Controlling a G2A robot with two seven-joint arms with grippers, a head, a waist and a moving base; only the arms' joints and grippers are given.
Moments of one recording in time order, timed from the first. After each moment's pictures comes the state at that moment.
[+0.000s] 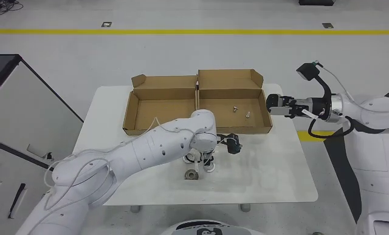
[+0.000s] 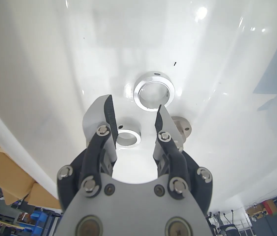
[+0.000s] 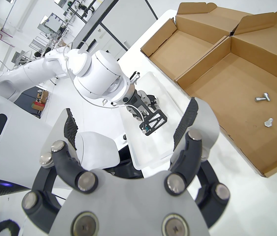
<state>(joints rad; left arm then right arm) 0.55 -1.40 -0.17 -1.32 0.60 -0.44 -1.38 -1.22 -0.95 1.62 -1.65 0.26 -0.36 1.46</state>
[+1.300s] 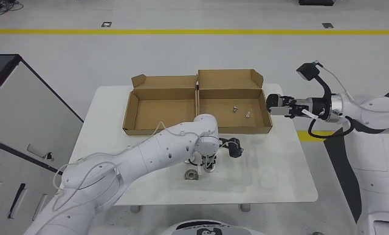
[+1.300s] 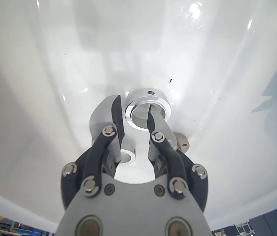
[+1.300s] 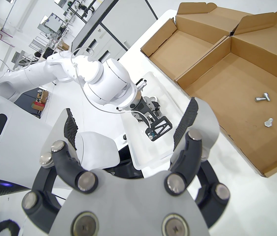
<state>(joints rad) 0.59 -1.45 -0.17 -1.25 0.63 -0.47 -1.35 -1.22 -0.95 1.62 -1.65 0.26 -0.36 1.46</state>
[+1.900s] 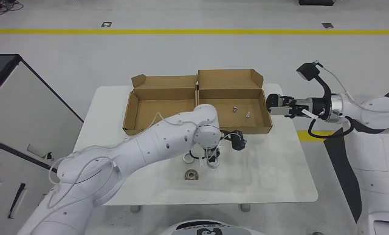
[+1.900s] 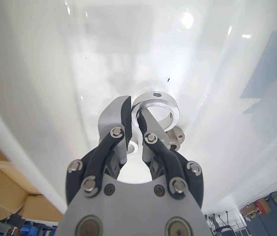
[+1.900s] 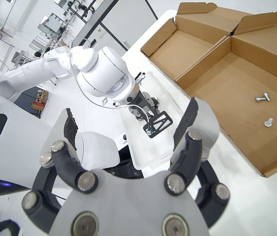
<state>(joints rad) 0.50 -1.44 -0.18 -1.29 0.50 -0.45 -1.37 -1.22 -0.95 1.62 -1.65 0.26 -0.36 1.46</state>
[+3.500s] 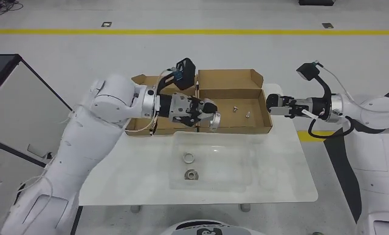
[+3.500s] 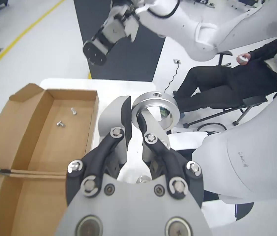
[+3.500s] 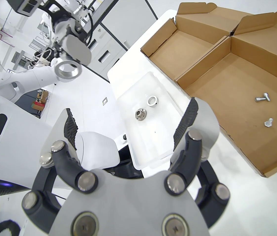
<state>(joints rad) 0.86 -1.07 -1.03 -1.74 0.04 -0.77 -1.03 -1.22 -0.95 1.62 -1.65 0.26 -0.36 1.46</state>
